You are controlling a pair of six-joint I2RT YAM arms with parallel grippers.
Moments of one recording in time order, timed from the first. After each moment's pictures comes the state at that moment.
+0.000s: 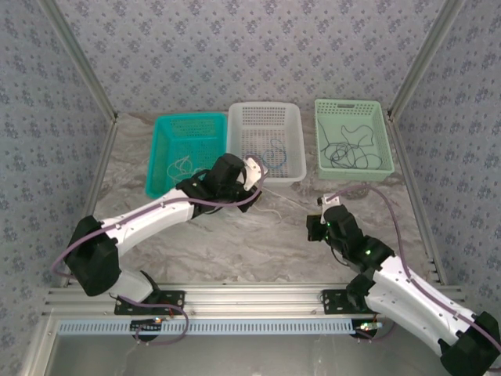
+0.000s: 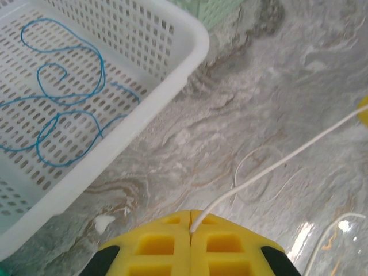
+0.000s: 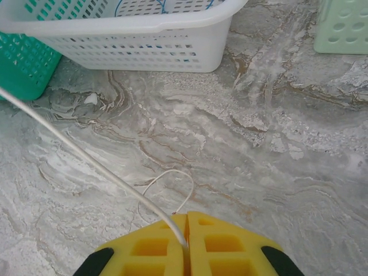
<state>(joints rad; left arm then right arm) -0.83 1.46 1.10 -0.37 0.11 0.04 0.66 0.66 0.42 -0.40 0.18 0.44</state>
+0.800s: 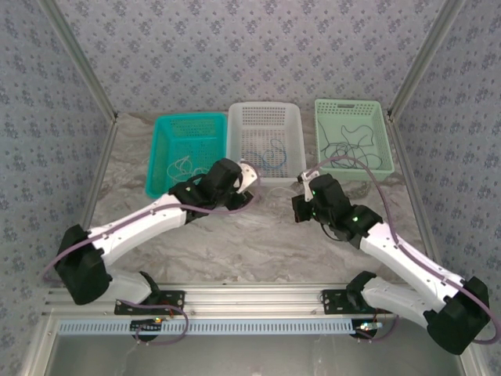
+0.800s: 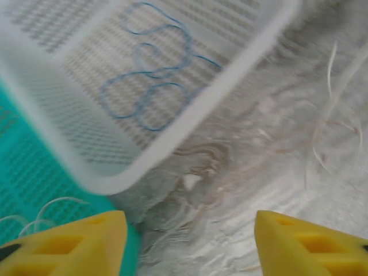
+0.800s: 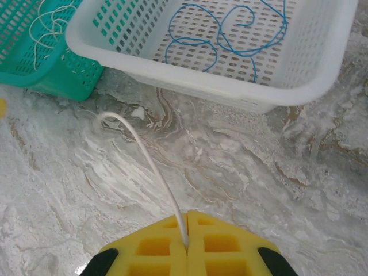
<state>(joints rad) -0.87 1.35 1.08 -0.45 -0.23 0.11 0.65 0.99 0.79 -0.50 0.05 0.29</state>
